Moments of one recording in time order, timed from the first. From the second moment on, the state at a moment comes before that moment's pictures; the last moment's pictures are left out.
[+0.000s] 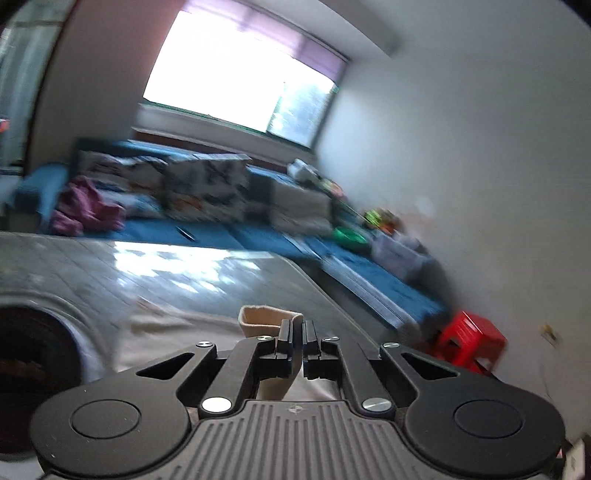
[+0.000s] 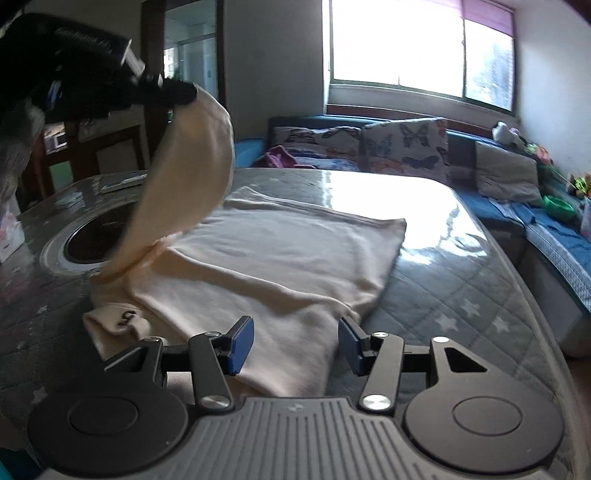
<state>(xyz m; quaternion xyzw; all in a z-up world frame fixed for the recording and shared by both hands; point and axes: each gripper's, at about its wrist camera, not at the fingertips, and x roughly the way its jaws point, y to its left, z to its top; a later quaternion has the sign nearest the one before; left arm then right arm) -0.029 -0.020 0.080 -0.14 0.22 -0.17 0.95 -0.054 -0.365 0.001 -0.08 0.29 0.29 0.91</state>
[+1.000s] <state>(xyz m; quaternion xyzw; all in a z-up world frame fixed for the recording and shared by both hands) -0.021 0.055 -0.020 -0.13 0.35 -0.09 0.92 -0.028 -0.327 0.011 -0.07 0.28 0.33 0.90</state>
